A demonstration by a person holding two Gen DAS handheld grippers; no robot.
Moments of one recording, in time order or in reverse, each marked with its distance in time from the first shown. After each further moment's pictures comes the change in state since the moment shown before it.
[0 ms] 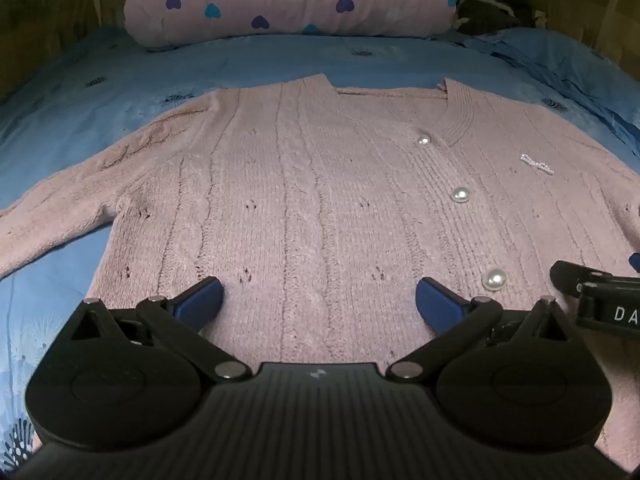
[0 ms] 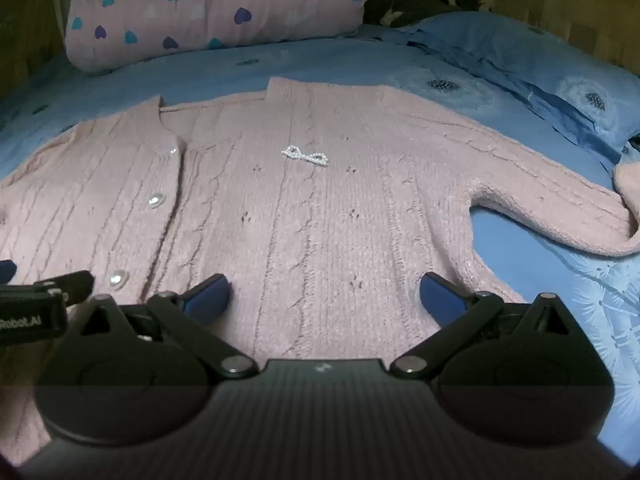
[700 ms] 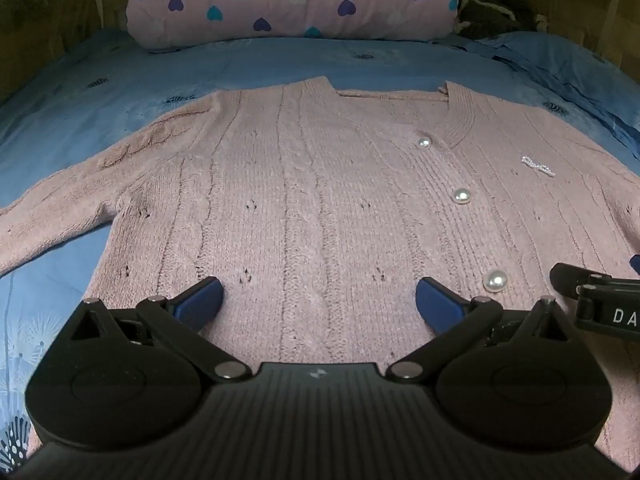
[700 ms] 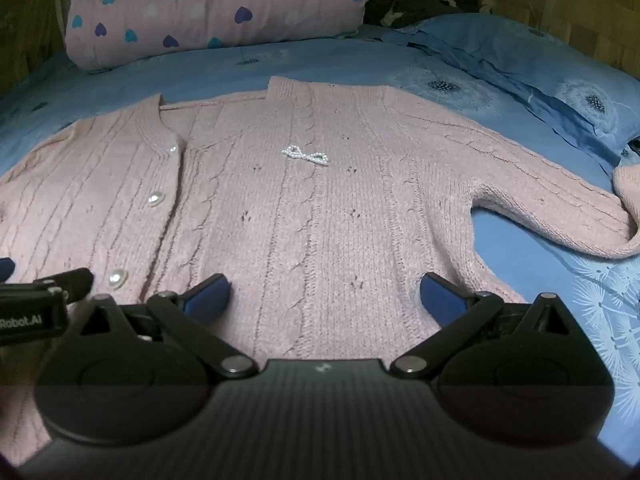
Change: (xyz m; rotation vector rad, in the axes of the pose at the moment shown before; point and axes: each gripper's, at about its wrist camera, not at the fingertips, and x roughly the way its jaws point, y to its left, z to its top) left arm -0.001 -0.003 0.000 -0.007 -0.012 0.000; right arm 0.001 0.001 0.000 -0.013 0.004 -0.013
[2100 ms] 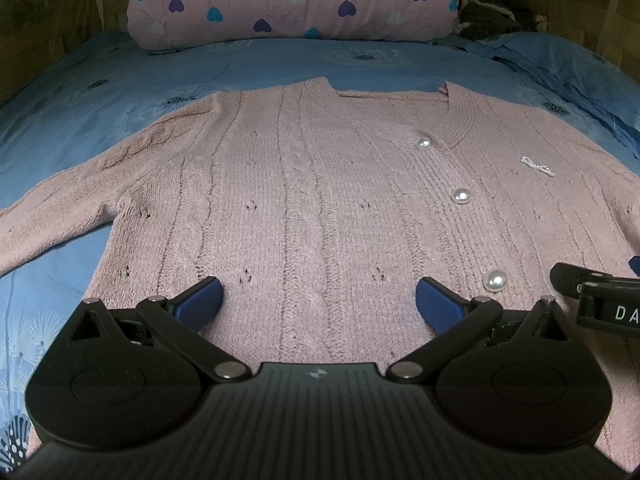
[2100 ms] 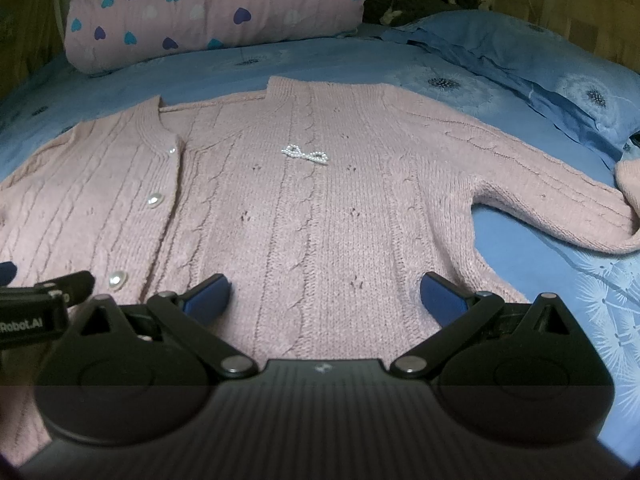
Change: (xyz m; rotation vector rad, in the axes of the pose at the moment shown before) left arm -0.006 0.001 -0.003 -0.001 -0.003 0.001; right arm 0.002 -0.001 0.000 0.010 0.001 0.007
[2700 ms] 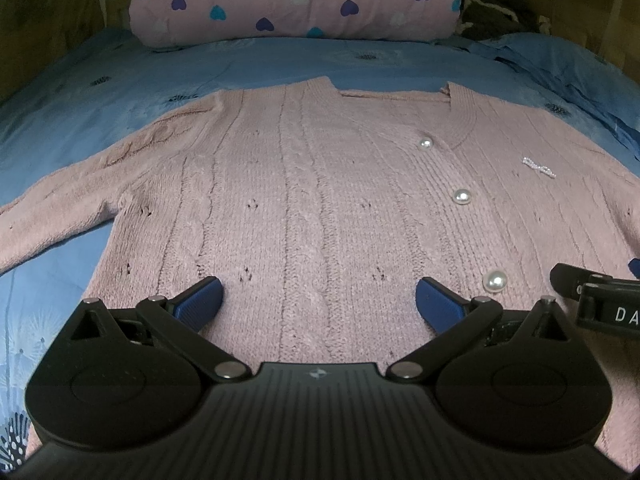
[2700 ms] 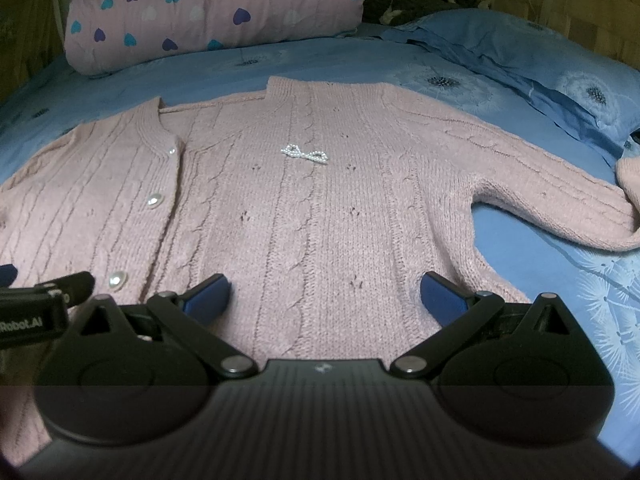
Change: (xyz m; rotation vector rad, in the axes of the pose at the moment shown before) left arm 0.000 0.004 0.002 -0.004 0.006 0.005; right arm 0.000 -0.001 0.000 0.007 0.000 0.005
